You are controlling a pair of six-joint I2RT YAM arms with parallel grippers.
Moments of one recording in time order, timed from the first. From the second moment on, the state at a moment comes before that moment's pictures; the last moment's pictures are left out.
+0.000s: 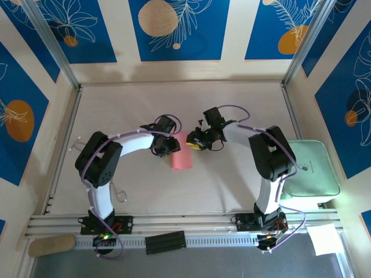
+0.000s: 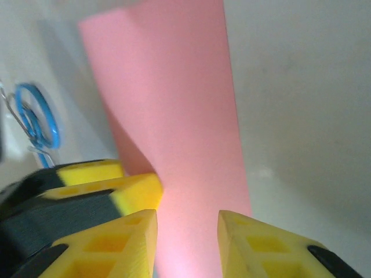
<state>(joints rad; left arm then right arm) -0.61 1.88 1.16 -0.46 0.14 -0.84 0.45 1.85 1.11 -0.30 -0.57 0.81</state>
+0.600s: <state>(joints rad) -0.61 1.90 1.18 -0.49 0.12 -0.89 0.35 1.73 0.97 -0.28 -0.50 0.81</state>
